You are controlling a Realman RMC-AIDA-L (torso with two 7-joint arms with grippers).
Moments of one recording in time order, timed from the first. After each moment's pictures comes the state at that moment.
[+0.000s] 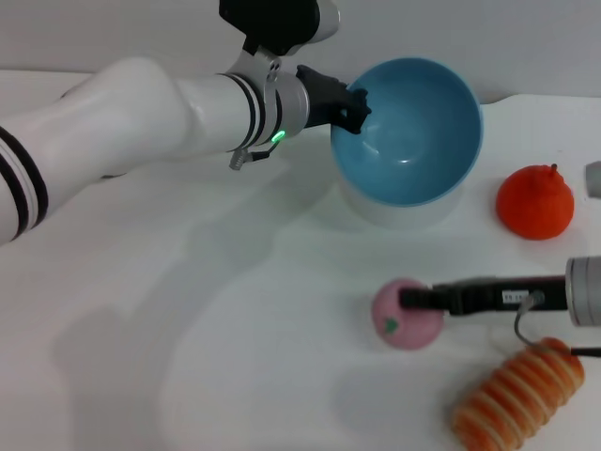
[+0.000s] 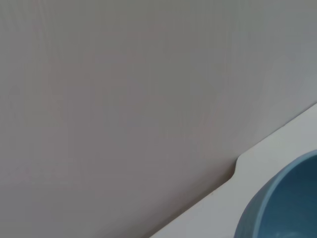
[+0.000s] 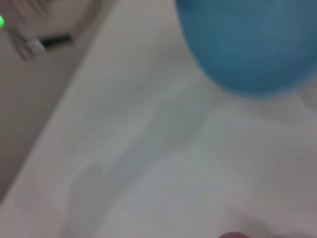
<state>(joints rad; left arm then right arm) -0.79 -2.07 1.91 0.69 1.84 0.24 -2.27 0.66 2.08 -0.74 -0.35 -2.20 -1.31 1.87</state>
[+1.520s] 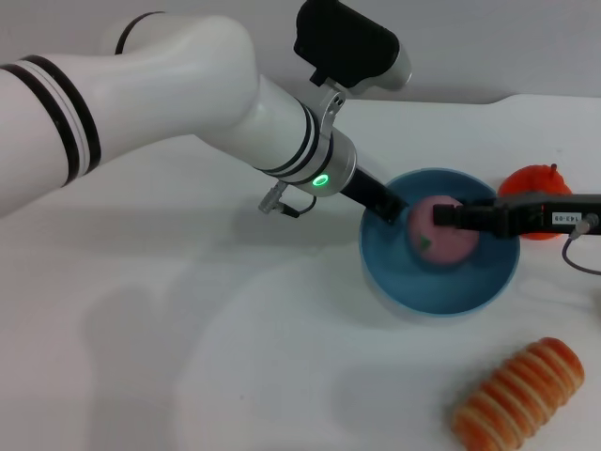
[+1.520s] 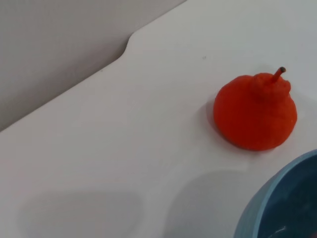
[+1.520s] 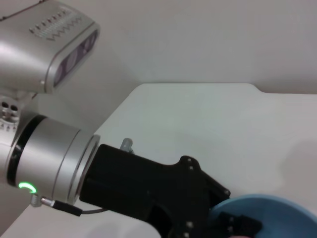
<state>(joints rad) -0.92 -2.08 1.92 0.74 2.16 0.73 -2.72 0.60 2.07 -0.80 -0.68 -2.08 -1.41 1.93</state>
